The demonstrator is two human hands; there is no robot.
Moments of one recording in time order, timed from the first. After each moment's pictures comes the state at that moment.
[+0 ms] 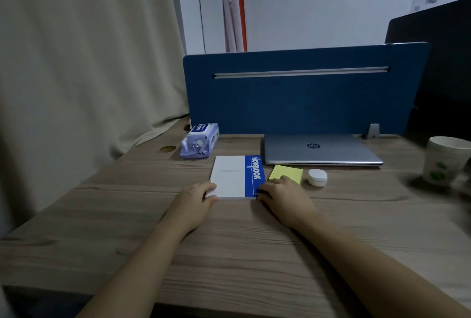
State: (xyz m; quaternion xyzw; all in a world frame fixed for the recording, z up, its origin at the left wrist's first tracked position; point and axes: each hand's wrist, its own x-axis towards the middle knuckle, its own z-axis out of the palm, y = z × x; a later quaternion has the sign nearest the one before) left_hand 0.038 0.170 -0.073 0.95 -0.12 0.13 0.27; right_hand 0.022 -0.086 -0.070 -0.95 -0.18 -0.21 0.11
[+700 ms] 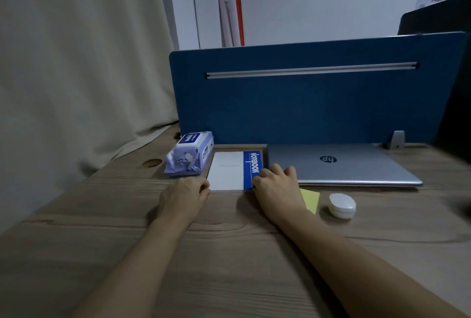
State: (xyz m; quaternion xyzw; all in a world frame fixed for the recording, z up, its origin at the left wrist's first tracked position) left_hand 0.149 0.153 -0.064 0.95 -0.10 0.27 0.15; right_hand 0.126 -0.067 -0.062 -0.95 -0.12 -0.29 -0.03
